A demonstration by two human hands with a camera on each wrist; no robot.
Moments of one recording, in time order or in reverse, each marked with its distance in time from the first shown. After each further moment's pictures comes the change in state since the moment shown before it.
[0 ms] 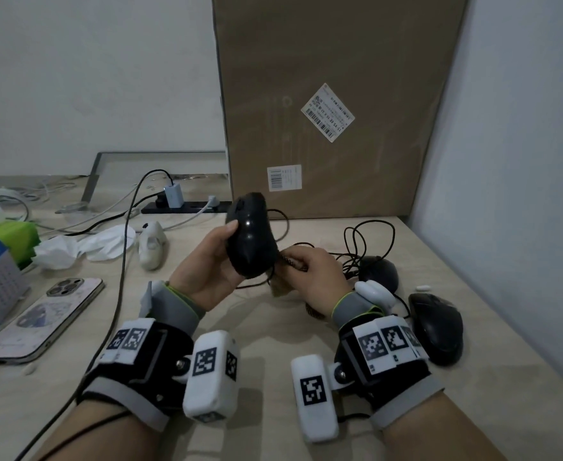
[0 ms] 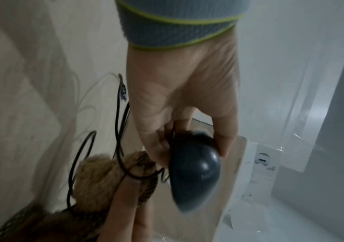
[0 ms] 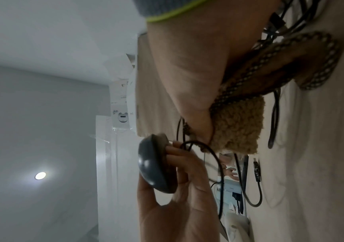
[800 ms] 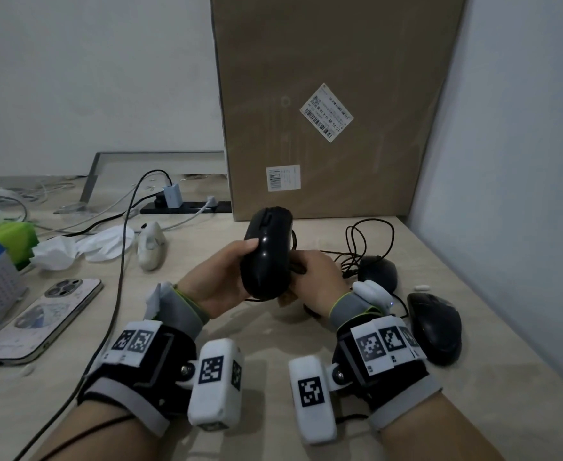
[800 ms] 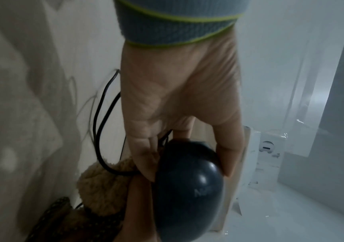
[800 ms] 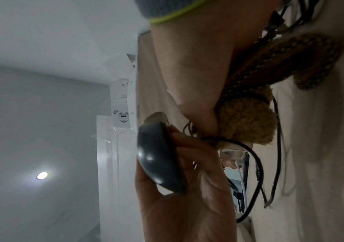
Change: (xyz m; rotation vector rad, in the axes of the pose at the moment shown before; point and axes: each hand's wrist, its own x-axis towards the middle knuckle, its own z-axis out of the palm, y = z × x) left_hand 0.000 -0.012 0.000 0.164 -0.138 -0.209; right_hand -0.004 -0.015 -0.006 -0.140 -0.068 0.087
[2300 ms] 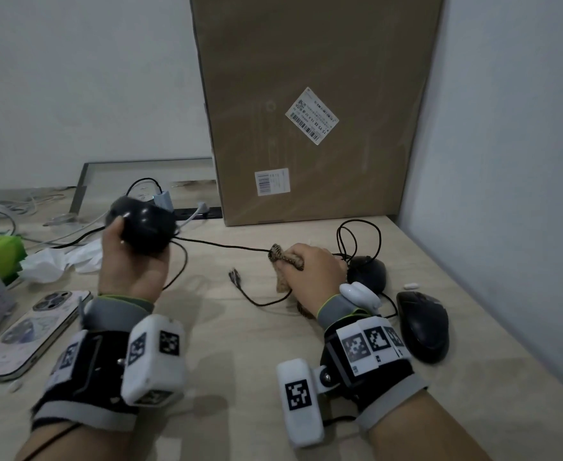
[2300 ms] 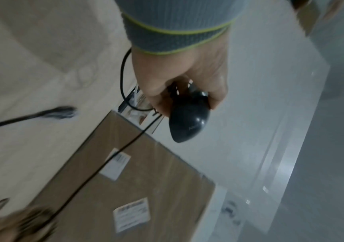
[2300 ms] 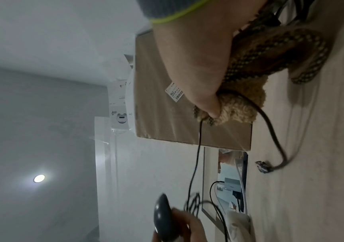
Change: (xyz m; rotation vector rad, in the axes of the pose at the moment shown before) left_hand -0.014 0.046 -0.055 -0.497 0.426 0.613; right_hand 0.007 0.015 -0.002 -0.076 0.183 0.048
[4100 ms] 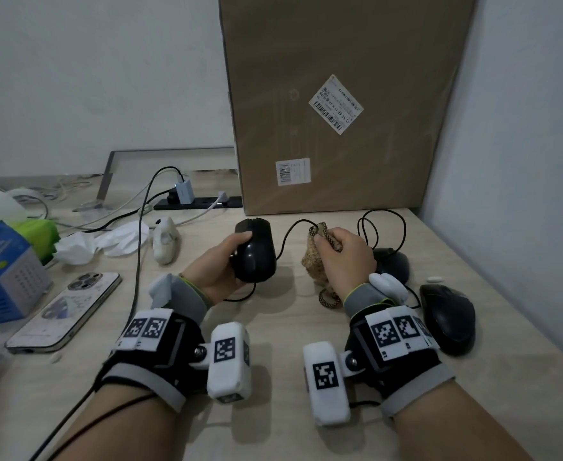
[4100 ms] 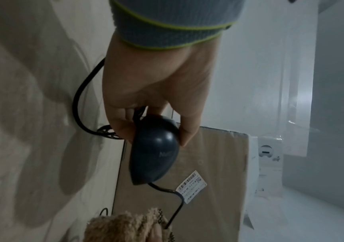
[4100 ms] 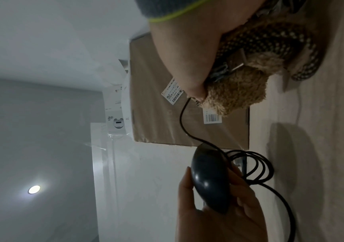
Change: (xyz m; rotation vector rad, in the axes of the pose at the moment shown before) left_hand -0.016 -0.054 0.007 0.659 -0.090 -0.492; right_hand 0.003 0.008 0.002 0.198 0.234 0.063
